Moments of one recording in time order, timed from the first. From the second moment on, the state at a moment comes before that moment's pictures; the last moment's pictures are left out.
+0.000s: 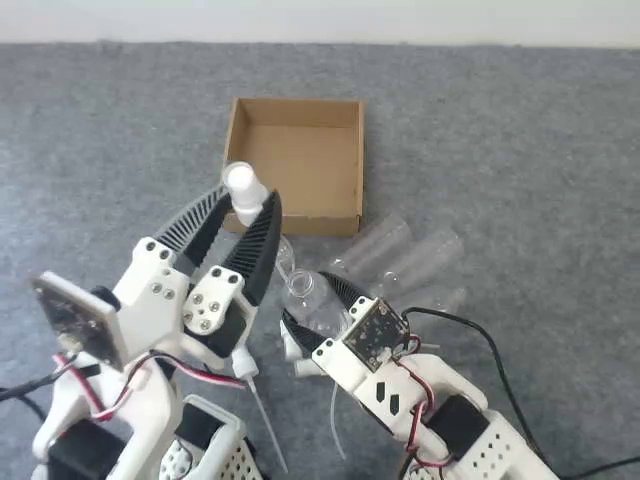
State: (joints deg) left arm 21.7 -82.4 41.0 56.0 10.9; right arm -50.2 -102.5 94.6 34.1 5.1
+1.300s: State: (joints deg) left arm 24.9 -87.3 42.2 55.8 5.9; right arm -51.2 -102.5 95.0 36.5 7.8
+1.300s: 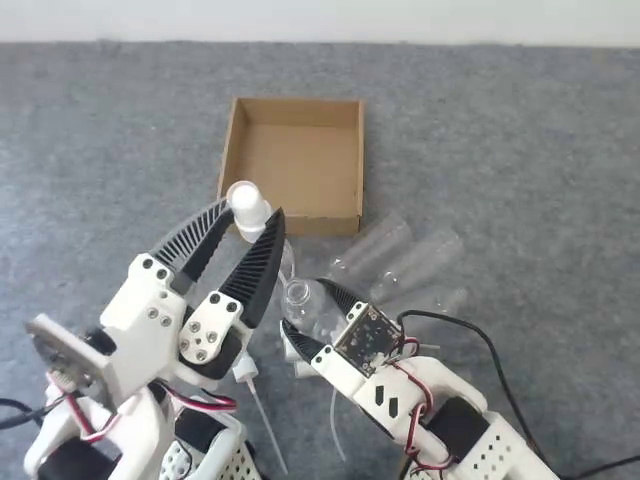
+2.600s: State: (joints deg) left arm 31.2 -87.5 60.8 54.1 5.8; right arm -47.8 -102.5 95.0 36.5 5.5
